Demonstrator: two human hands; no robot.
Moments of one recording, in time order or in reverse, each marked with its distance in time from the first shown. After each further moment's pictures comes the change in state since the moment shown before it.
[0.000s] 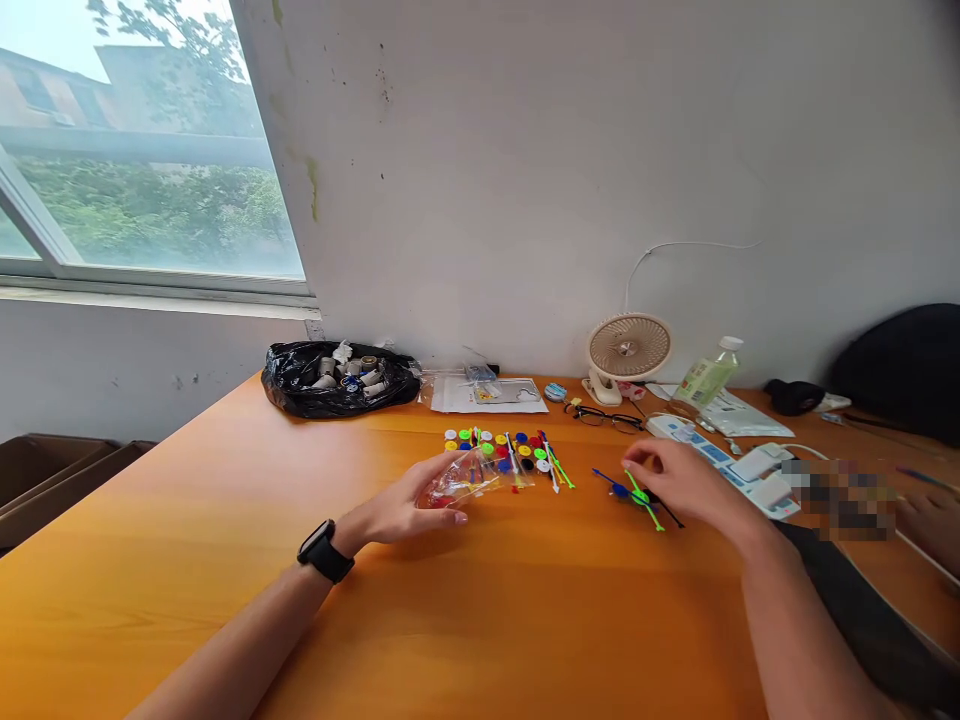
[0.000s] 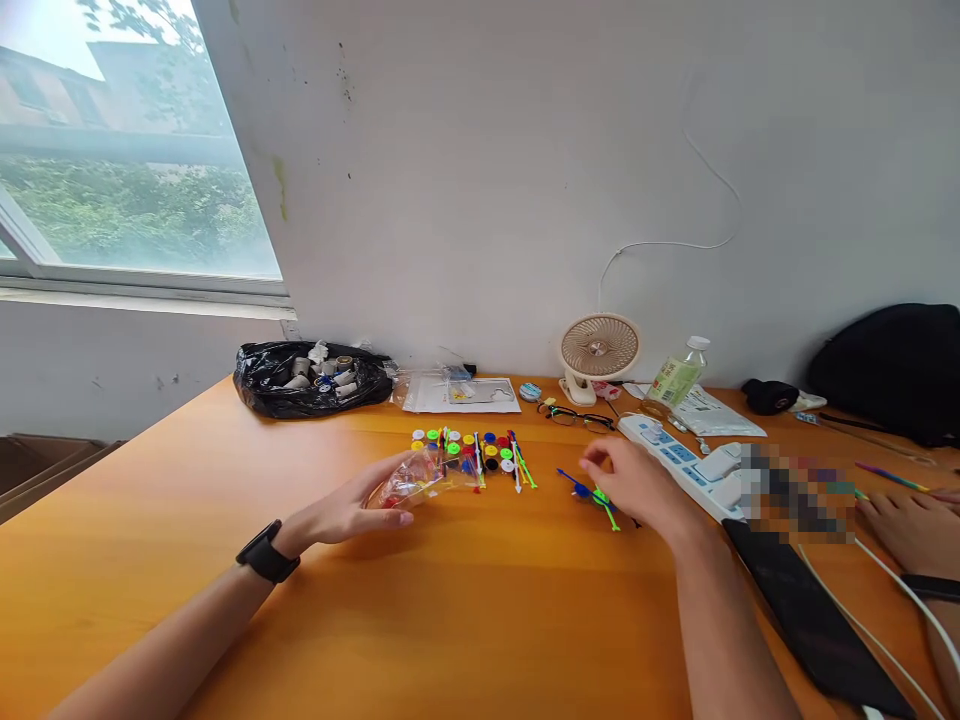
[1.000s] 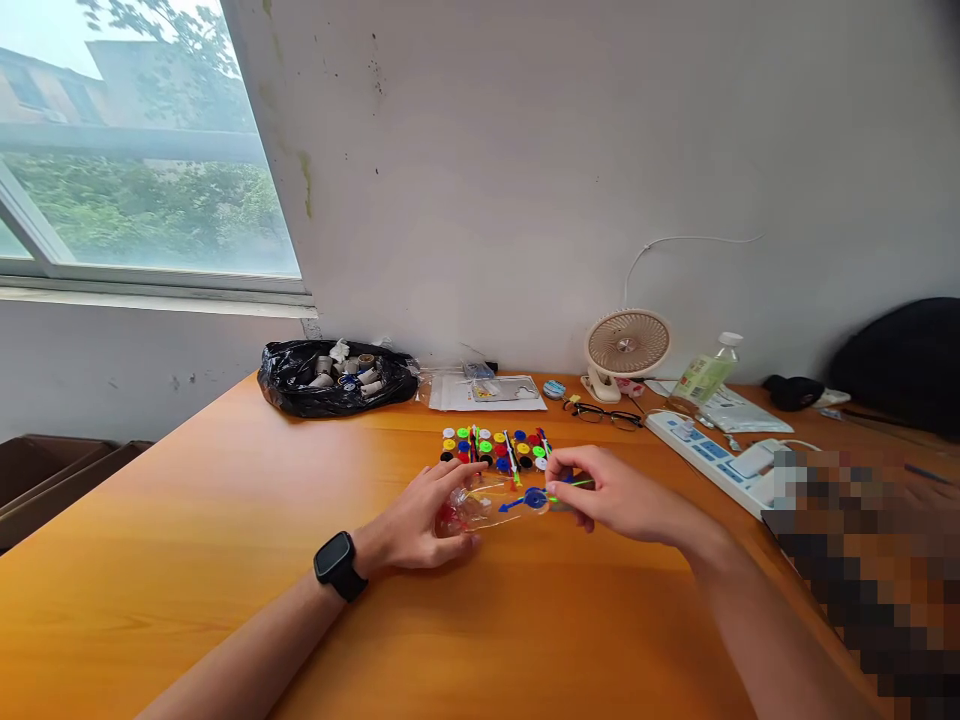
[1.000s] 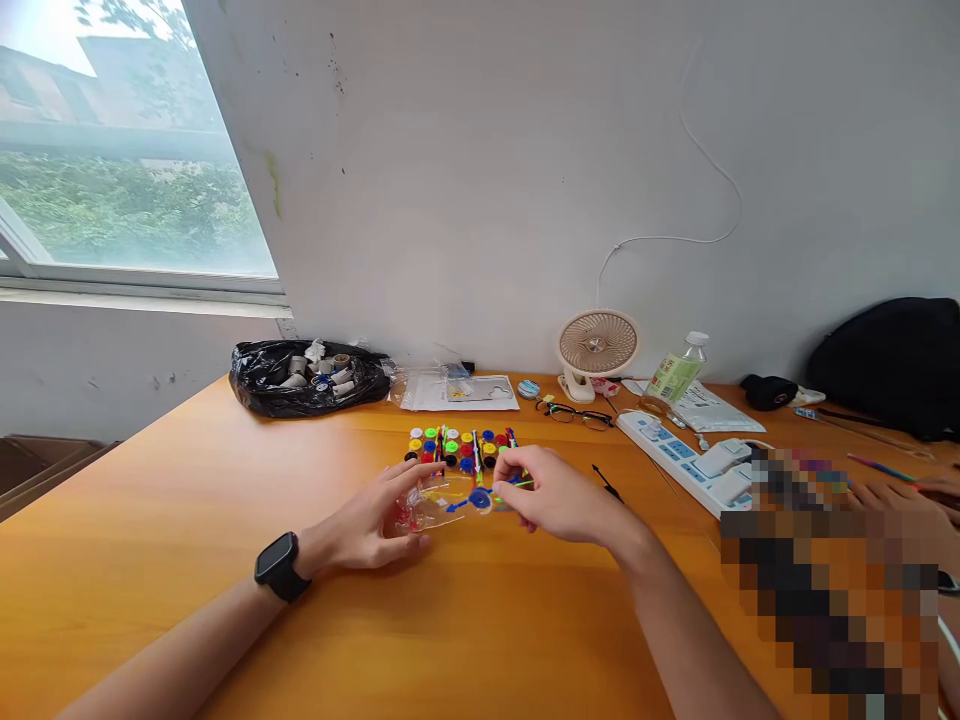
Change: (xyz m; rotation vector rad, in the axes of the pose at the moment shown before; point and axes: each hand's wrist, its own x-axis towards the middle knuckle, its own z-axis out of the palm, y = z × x) left_hand 0.003 -0.008 0.027 0.486 0.066 0.128; right_hand -0.029 -0.107 0.012 0.424 -0.464 -0.123
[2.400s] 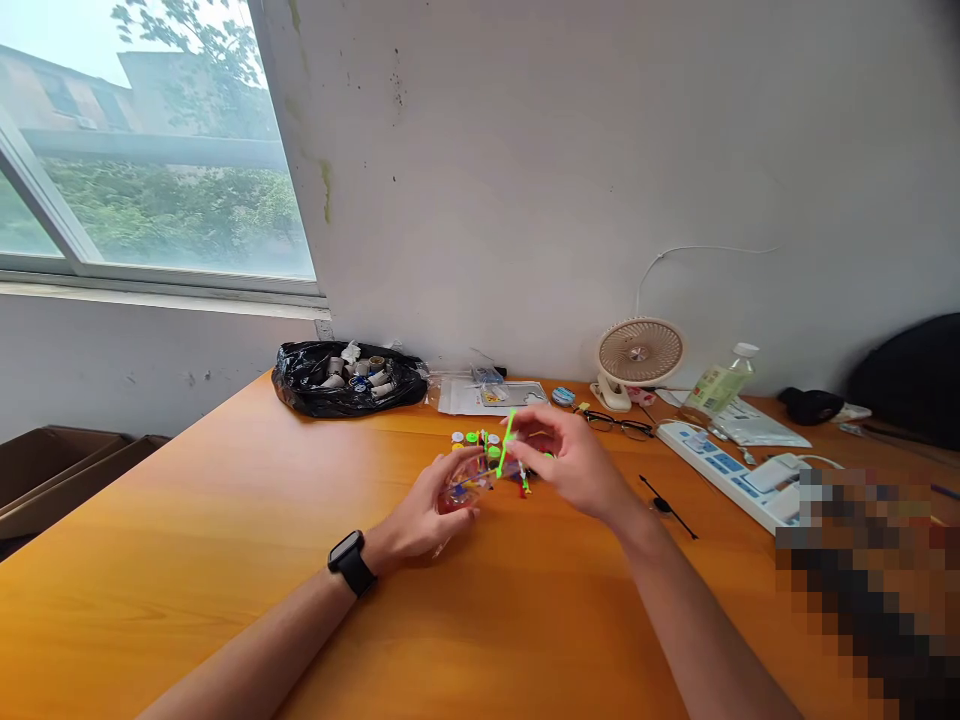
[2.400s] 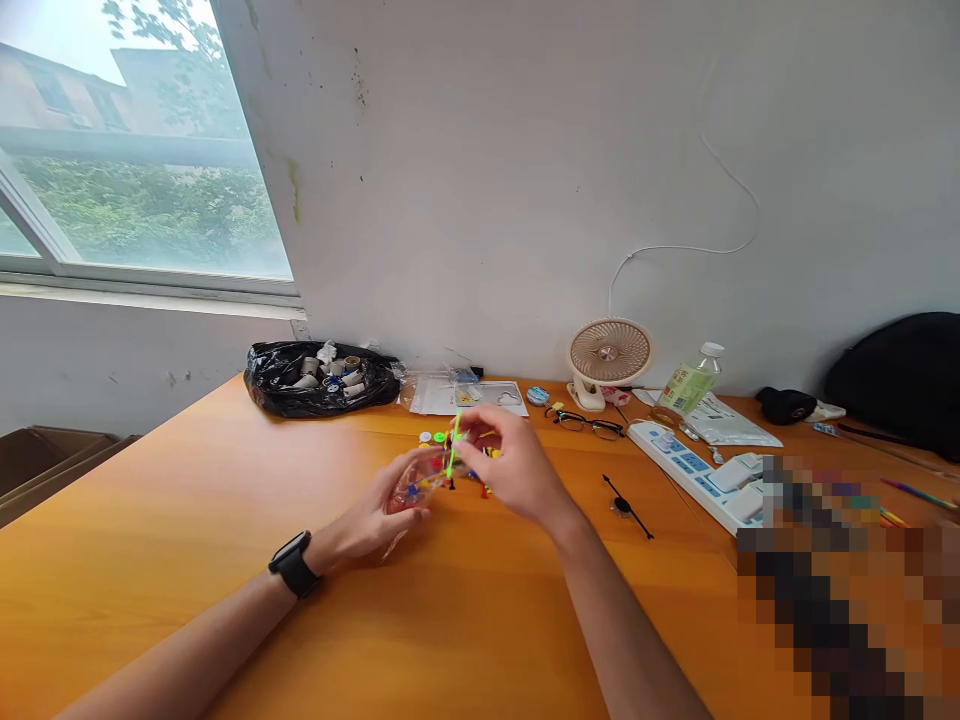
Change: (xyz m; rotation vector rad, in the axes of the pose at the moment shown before) left_hand 0.003 -0.007 0.008 -0.543 0.249 -0.115; right_hand 0.047 -0.037 0.029 0.266 0.321 -0.423
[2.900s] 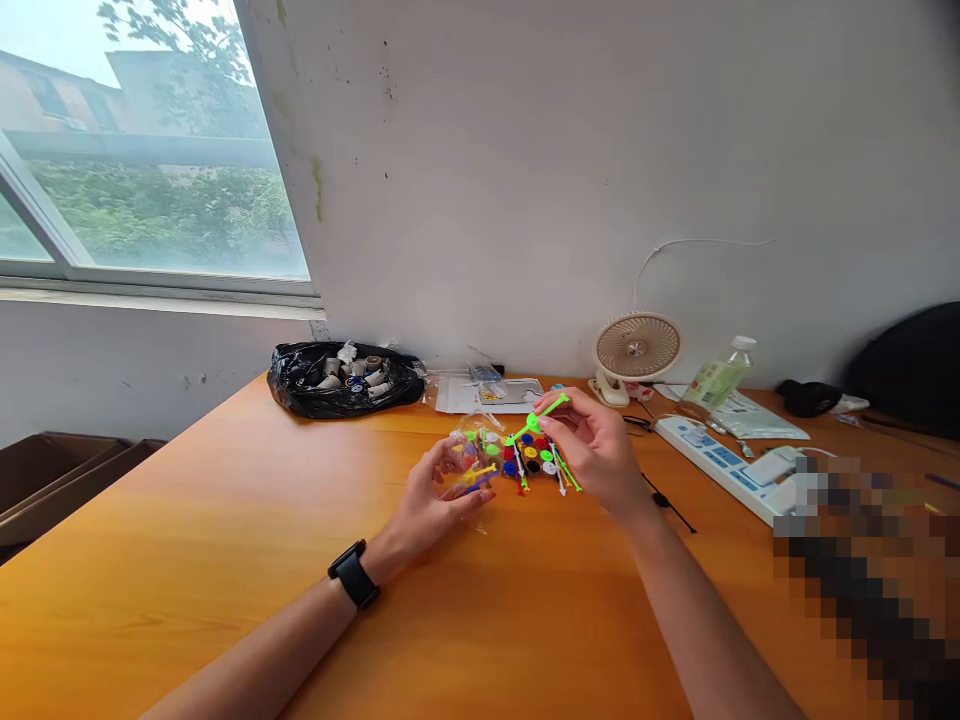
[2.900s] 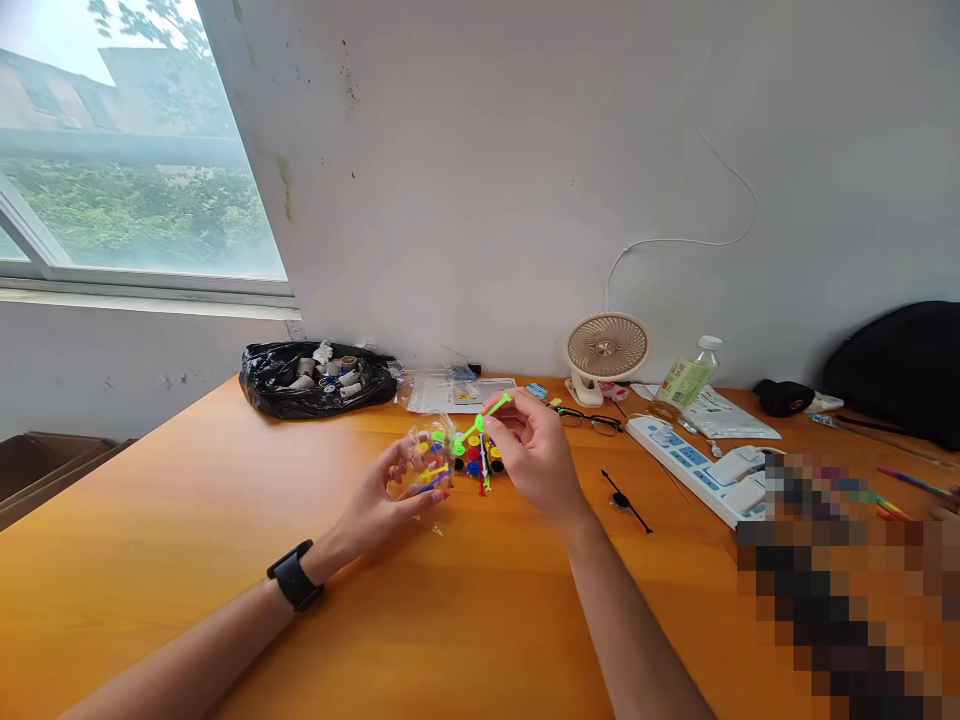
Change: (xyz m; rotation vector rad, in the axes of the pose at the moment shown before) left_hand 0.007 0.000 0.020 -0.094 0.267 -0.084; right_hand -0.002 0.005 -0.013 0.020 0.262 -0.129
